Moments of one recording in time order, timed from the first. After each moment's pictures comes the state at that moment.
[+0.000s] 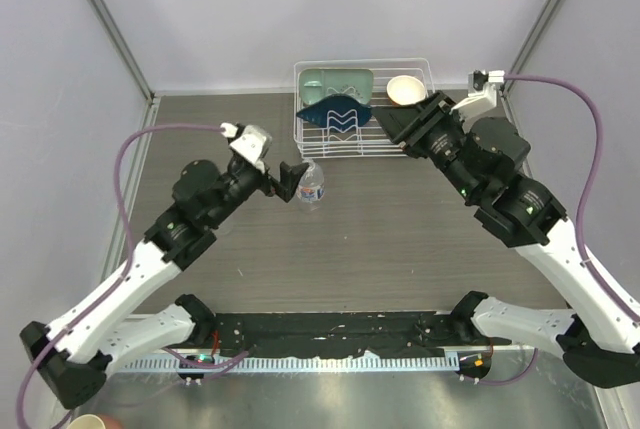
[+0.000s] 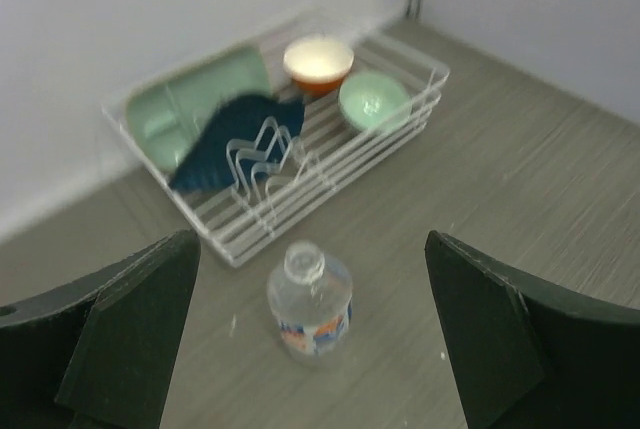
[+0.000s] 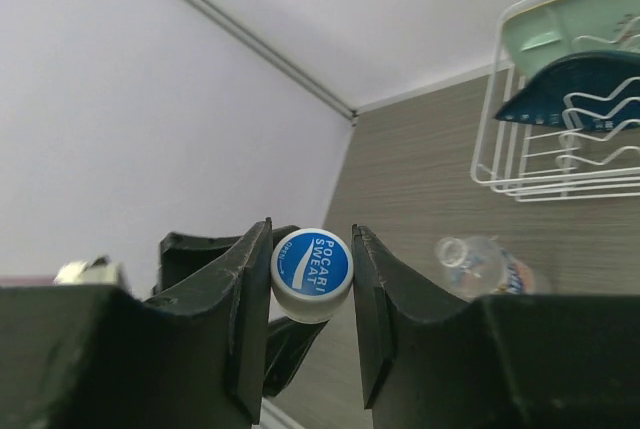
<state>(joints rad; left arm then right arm) -0.74 0.88 0.93 0.02 -0.03 0.11 0.74 1.02 1.40 -0.35 0.25 0.85</state>
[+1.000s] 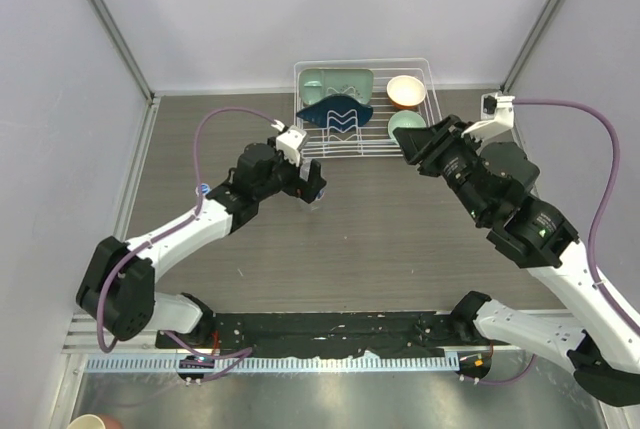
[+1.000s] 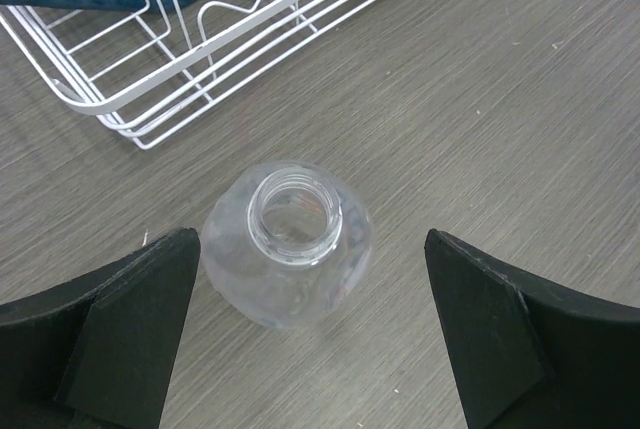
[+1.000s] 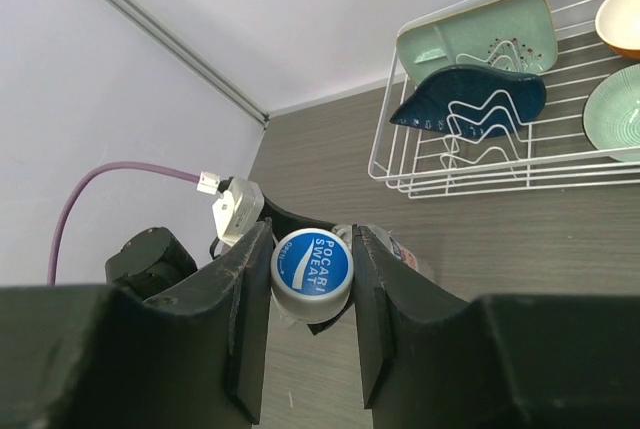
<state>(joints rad) -0.59 1.34 0.85 0.13 0.15 -0.08 0.74 0.88 1.28 -0.43 0.39 0.67</state>
